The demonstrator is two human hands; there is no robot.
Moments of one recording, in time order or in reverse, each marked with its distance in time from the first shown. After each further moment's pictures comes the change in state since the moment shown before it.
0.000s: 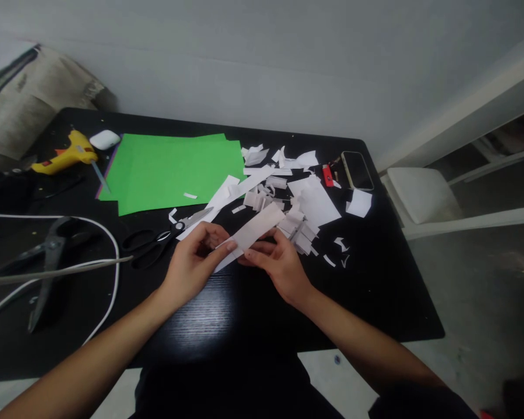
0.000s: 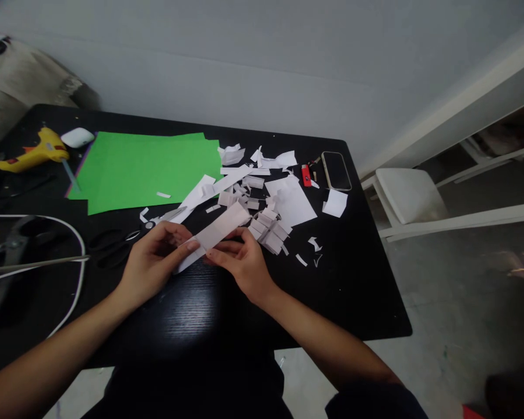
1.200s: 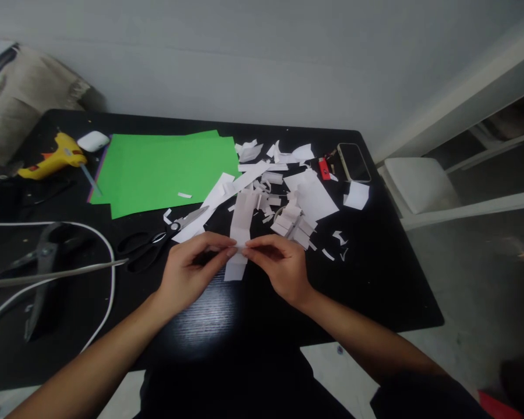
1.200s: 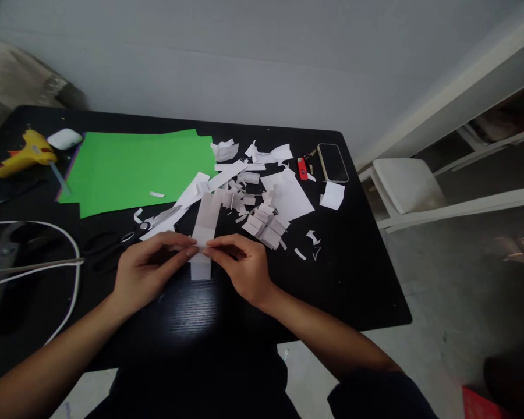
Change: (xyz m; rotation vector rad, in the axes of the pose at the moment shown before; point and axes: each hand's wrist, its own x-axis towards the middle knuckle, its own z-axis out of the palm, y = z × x) left_hand -0.007 0.006 -0.002 0.115 -0.054 0.144; right_hand -0.008 -0.002 0.002 -0.388 0.117 -0.371
